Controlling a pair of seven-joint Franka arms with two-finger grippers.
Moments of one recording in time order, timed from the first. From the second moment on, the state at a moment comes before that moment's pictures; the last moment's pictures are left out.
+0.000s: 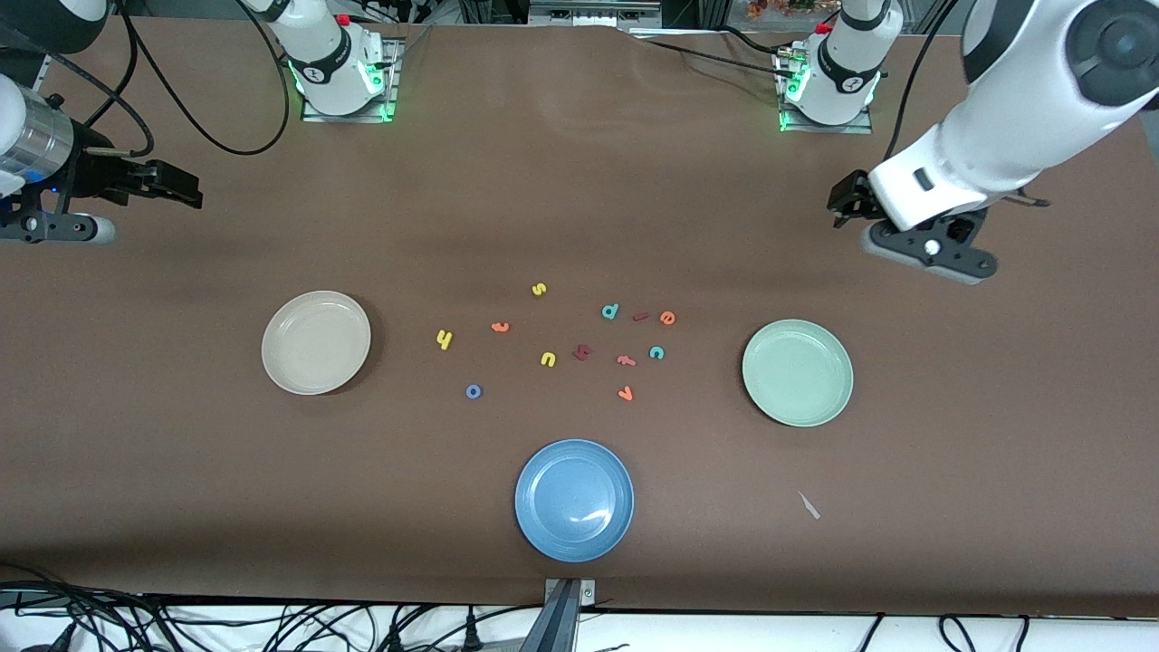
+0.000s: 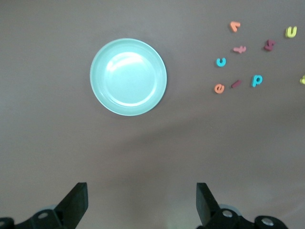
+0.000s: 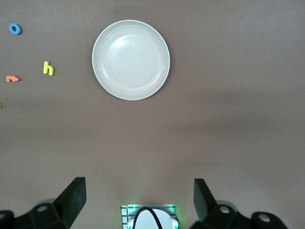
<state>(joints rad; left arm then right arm) -0.09 0.12 -0.19 -1.60 -0.01 1.55 0.04 0.06 -0.01 -0.04 -1.71 -0.02 1.50 0.05</state>
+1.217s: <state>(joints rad) -0.21 0.36 -0.20 -1.60 -0.13 1.72 0.04 0.16 0.09 -0.03 -1.71 0.05 1.58 0.21</state>
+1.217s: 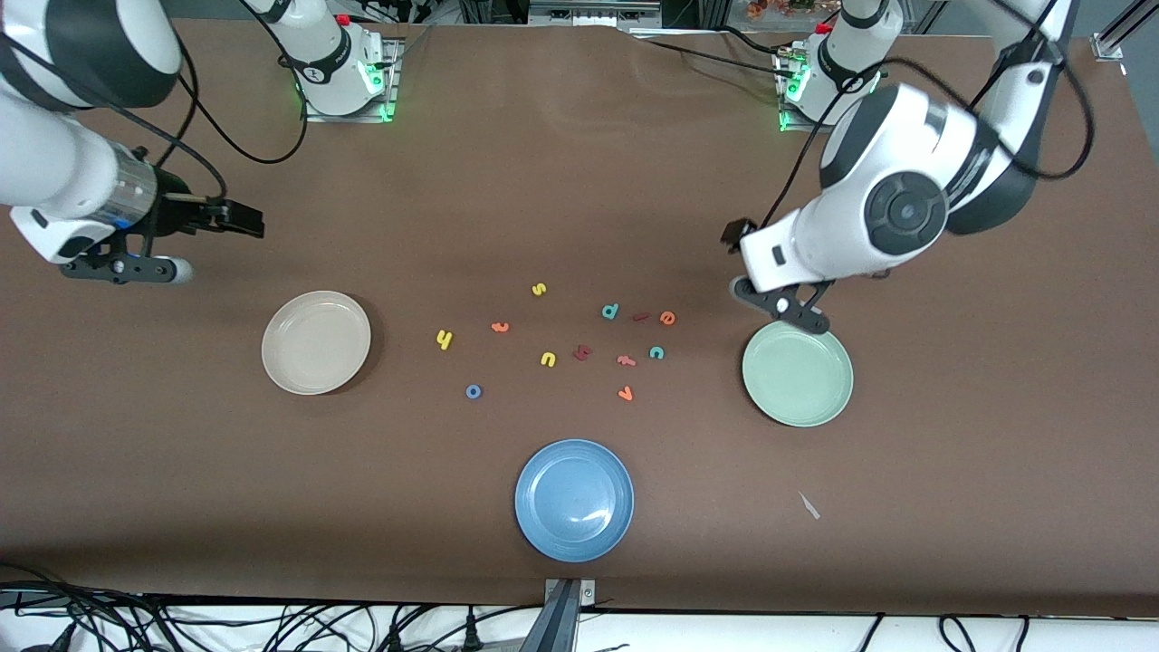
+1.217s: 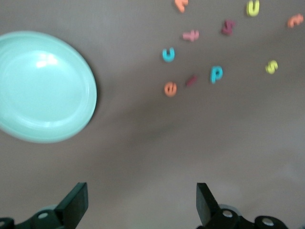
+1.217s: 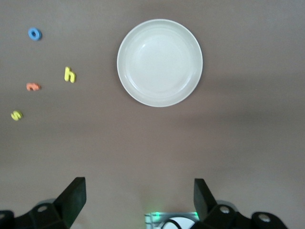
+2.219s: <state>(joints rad) -0.34 0.72 -0.20 -1.60 -0.05 2.20 -0.12 0.42 0.49 -0.03 -1.72 0.09 2.19 0.83</state>
